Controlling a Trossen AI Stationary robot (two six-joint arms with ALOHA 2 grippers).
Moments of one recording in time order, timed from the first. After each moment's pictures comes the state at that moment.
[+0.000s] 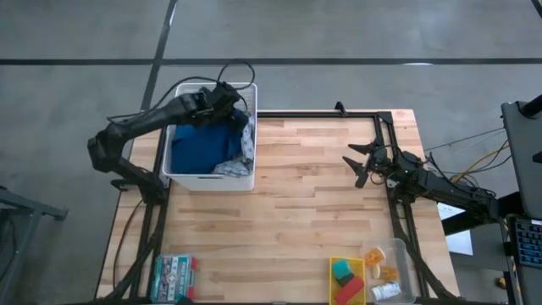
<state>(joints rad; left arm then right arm) 0.52 1.50 1.39 -0.84 -0.46 -0.22 -0.35 0.07 0.01 0.03 0.13 0.01</state>
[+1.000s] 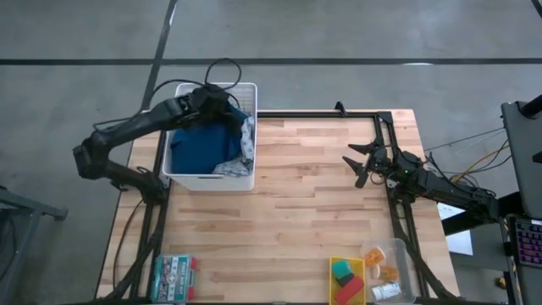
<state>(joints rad) 0.52 1.36 1.28 -0.72 -0.40 -0.21 -0.35 0.07 0.01 0.03 0.13 0.01</state>
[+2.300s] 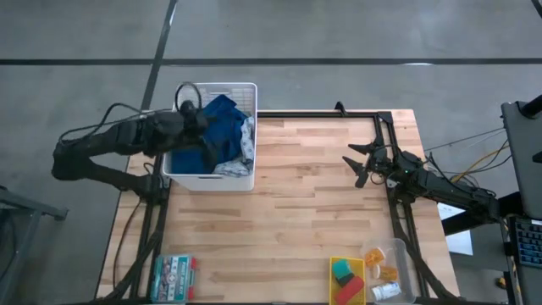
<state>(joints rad) 0.11 1.04 1.27 -0.71 -0.42 -0.05 -0.35 0.07 0.01 0.03 0.13 0.02</state>
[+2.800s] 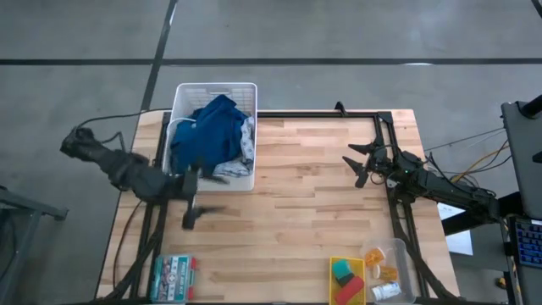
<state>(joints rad) -0.48 1.04 1.19 -0.52 -0.43 -0.02 -0.35 0.07 0.01 0.03 0.13 0.02</state>
